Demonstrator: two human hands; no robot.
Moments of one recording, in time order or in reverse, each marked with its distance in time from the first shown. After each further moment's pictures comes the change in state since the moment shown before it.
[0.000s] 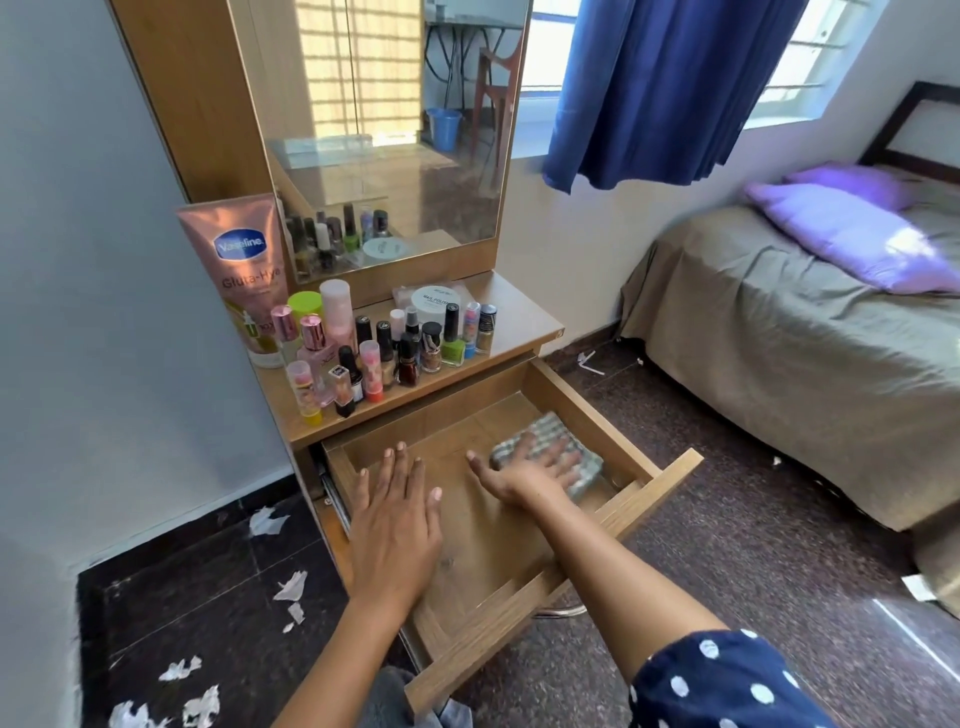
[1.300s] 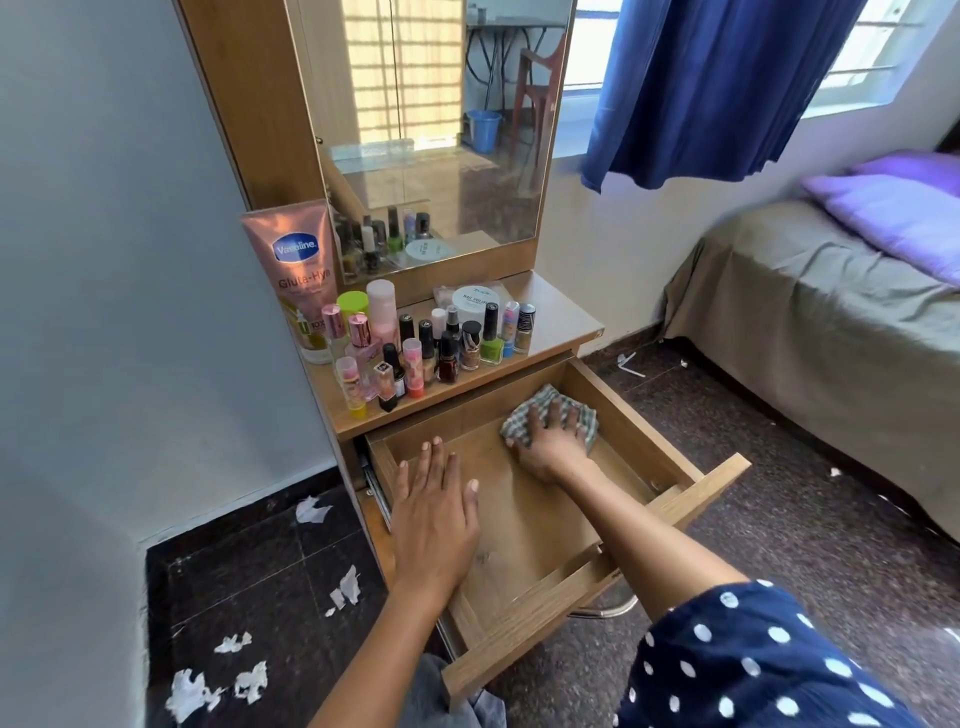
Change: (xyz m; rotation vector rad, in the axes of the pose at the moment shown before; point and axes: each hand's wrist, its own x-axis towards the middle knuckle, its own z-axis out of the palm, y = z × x) left_hand 0.001 0.006 -0.010 -0.003 -0.012 -0.033; right_hand 0.034 -0.013 -0.016 -0.152 0.081 -0.308
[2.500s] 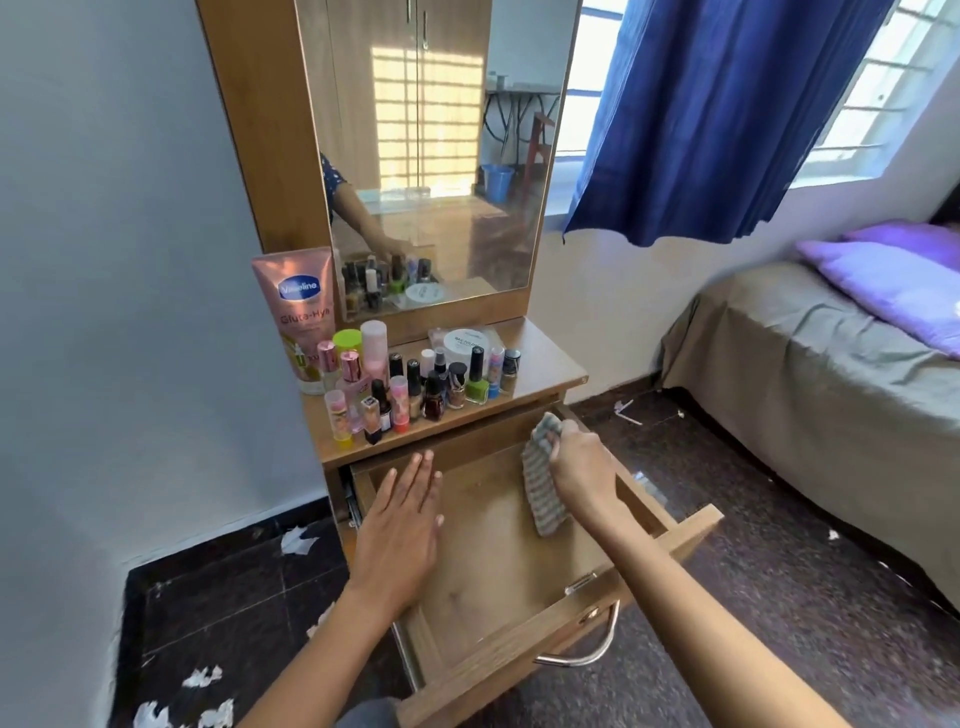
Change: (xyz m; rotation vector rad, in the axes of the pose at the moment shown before) left_hand 0.016 -0.017 -0.013 0.238 -0.019 0.223; right_hand -0.061 0.018 -0.059 0.212 0.560 -0.086
